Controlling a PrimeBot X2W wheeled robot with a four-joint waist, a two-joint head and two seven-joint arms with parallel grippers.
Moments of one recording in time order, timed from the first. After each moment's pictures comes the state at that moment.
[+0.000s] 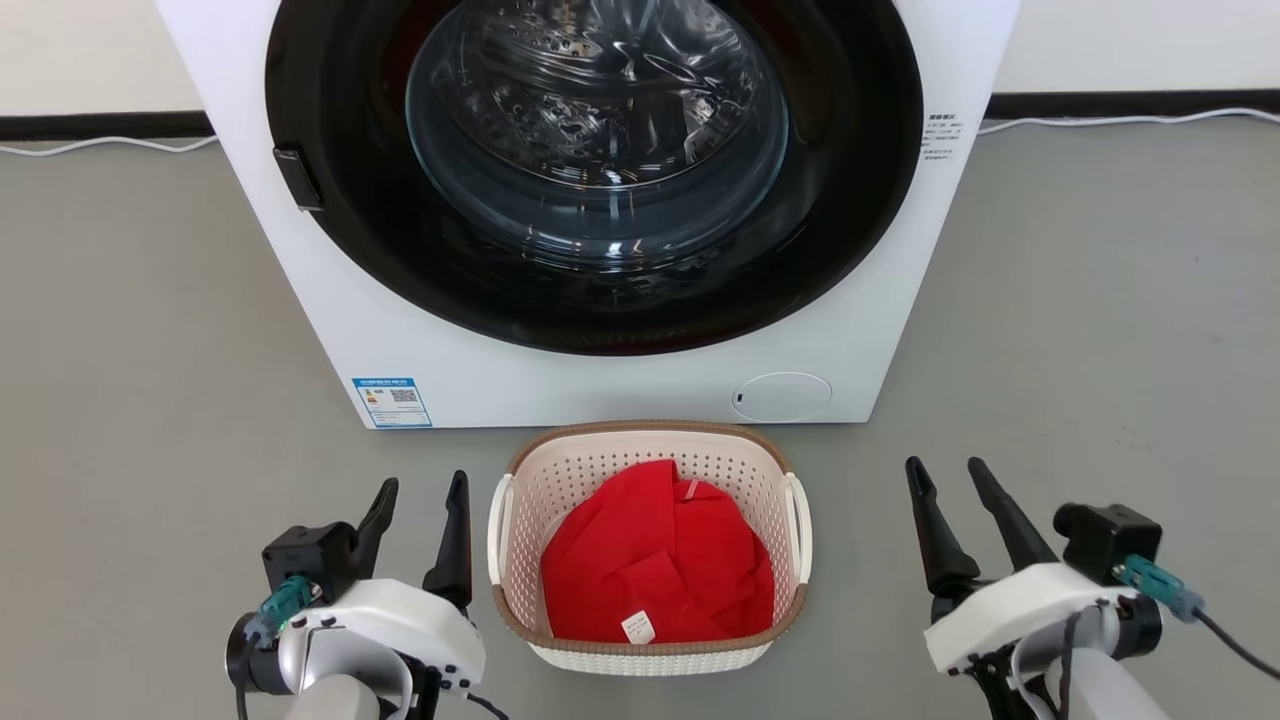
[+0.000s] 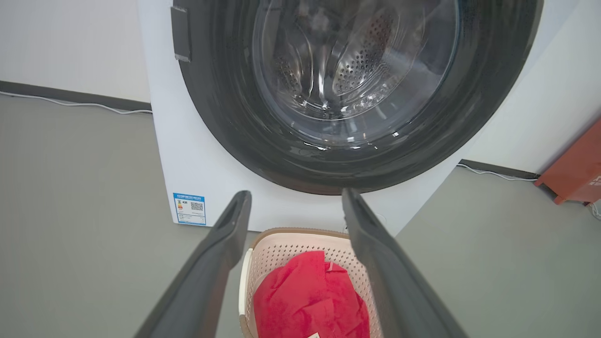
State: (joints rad) left arm -0.22 0.09 -0.19 0.51 -0.41 0.00 -0.25; right arm -0.27 -0.14 0.21 0.59 0.49 0.12 -0.25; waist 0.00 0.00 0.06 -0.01
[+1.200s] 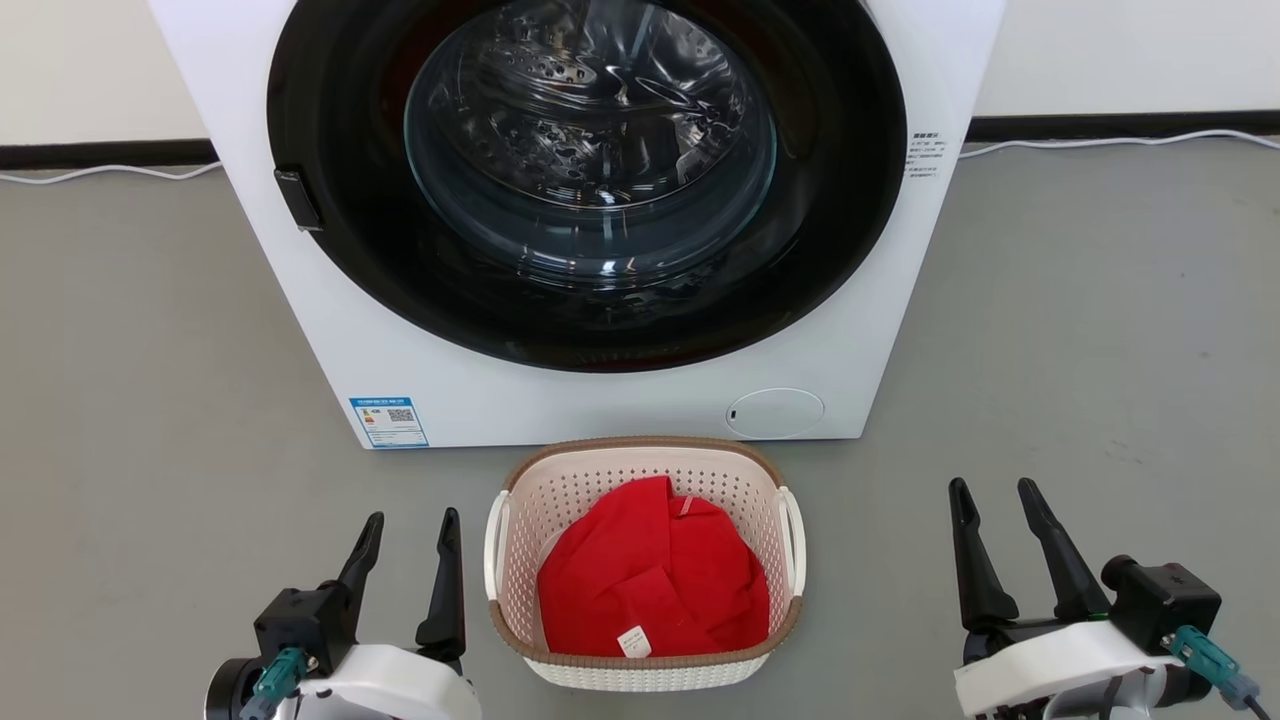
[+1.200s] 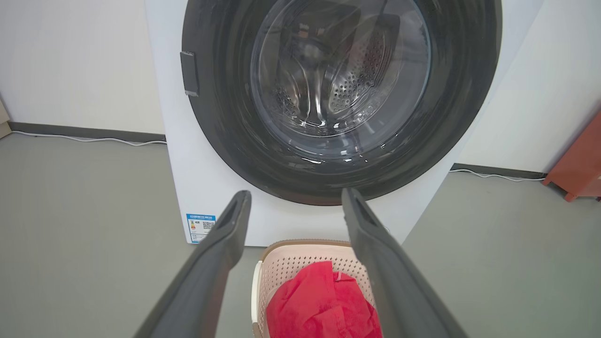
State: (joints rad) left arm -0.04 0.05 -0.11 0.26 -0.24 0.00 -0.25; right arm -0.06 -0.07 0.01 0.28 0.28 0.12 -0.25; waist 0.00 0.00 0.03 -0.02
